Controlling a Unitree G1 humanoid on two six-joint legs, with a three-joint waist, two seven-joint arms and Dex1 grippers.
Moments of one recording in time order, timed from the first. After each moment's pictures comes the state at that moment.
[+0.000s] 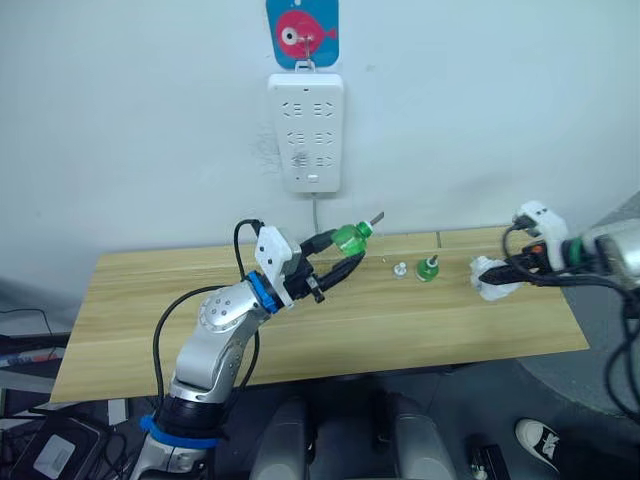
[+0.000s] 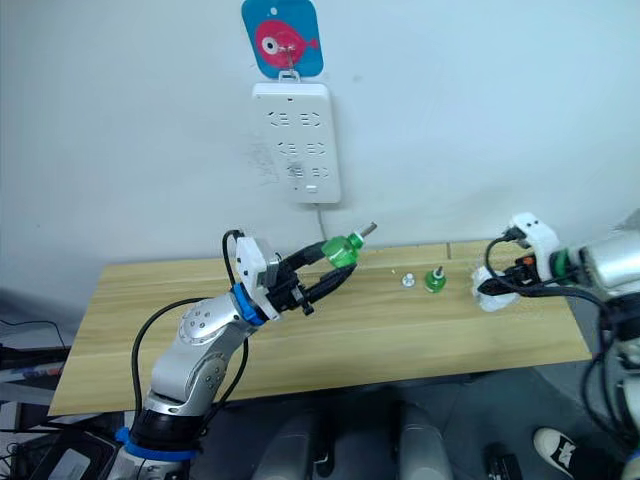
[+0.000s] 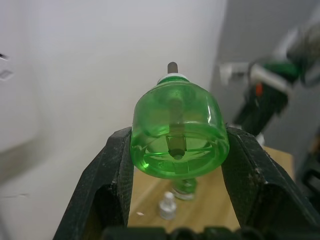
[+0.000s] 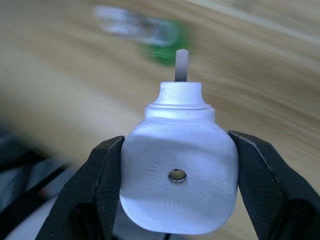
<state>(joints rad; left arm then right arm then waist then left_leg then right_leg) -0.26 0.33 -0.13 -0.24 -0.38 0.17 -0.79 -0.77 -1.03 0.20 0.23 0.40 1.19 1.29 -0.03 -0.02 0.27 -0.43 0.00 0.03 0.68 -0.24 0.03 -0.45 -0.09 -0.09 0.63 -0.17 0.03</state>
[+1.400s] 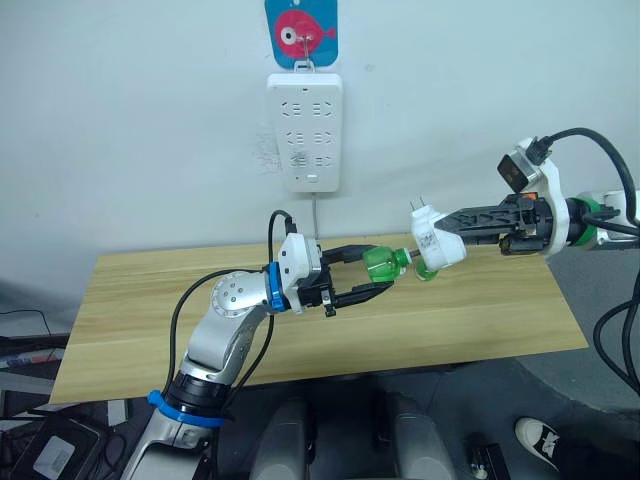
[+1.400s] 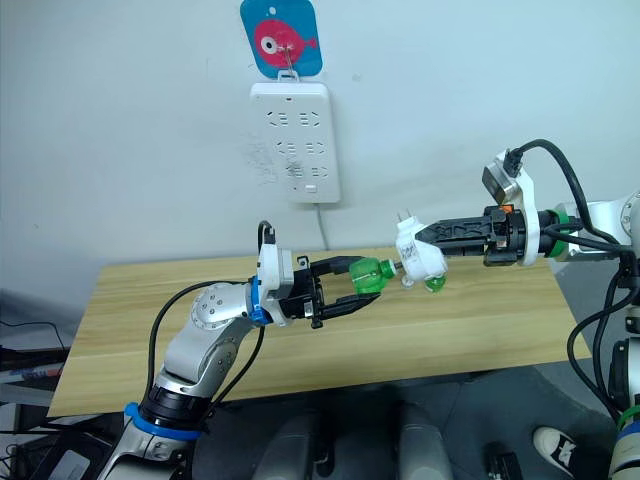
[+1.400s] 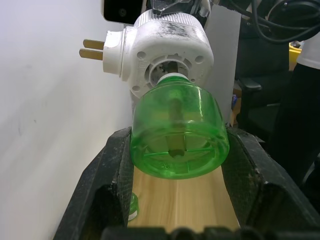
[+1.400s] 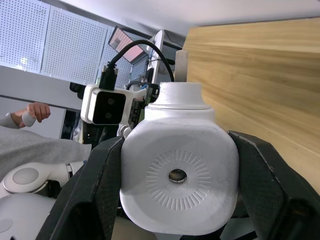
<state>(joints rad) -0.39 0.32 -0.19 -0.16 -0.39 0.08 -1.01 -0.94 -0.93 0.00 0.34 1.43 1.61 0.68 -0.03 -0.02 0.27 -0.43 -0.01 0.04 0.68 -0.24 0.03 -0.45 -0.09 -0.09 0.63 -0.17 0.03</state>
